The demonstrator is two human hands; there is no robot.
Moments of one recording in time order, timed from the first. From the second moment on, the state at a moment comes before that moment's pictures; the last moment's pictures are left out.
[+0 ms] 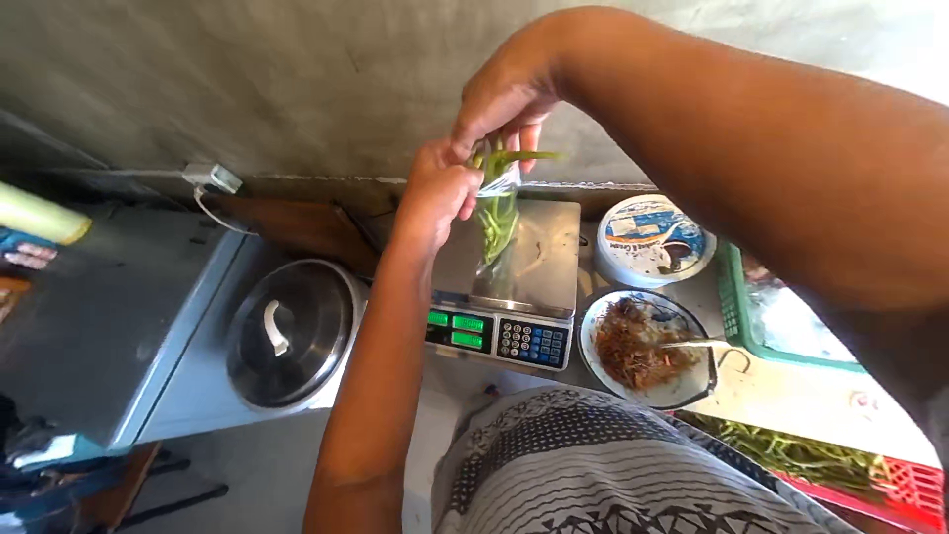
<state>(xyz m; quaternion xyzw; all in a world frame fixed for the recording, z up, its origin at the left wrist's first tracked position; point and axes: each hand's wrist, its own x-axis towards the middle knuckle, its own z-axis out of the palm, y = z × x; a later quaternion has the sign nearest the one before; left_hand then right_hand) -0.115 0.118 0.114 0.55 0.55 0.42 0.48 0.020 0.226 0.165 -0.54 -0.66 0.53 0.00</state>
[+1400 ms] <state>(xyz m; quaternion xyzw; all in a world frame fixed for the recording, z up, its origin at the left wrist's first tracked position) -0.157 0.097 0.147 0.78 0.49 0.34 0.19 0.062 0.140 0.111 -0.37 -0.86 0.21 0.27</state>
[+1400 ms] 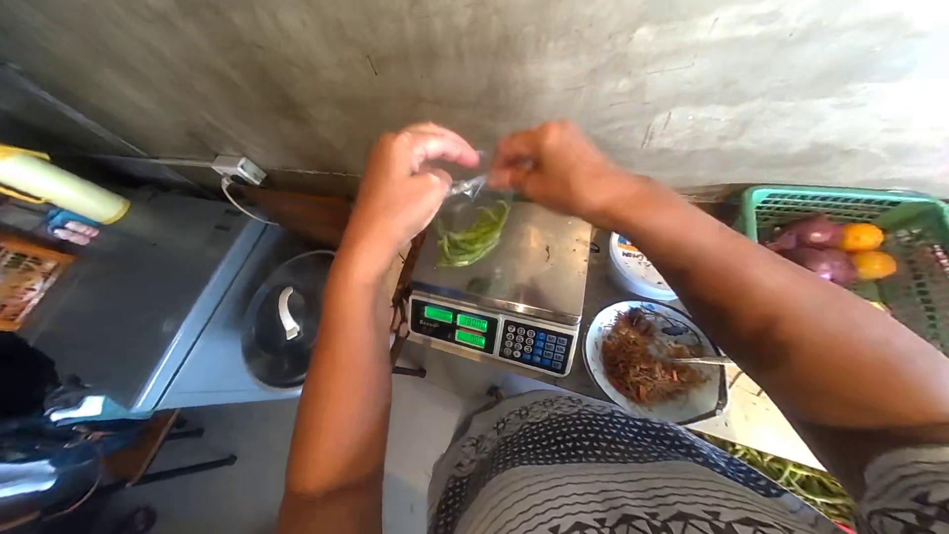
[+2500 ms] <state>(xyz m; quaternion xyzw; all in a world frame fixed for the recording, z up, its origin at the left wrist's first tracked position) -0.105 0.095 0.089 0.84 0.49 0.17 0.16 0.123 0.101 0.106 -0.36 -0.79 0.36 0.33</state>
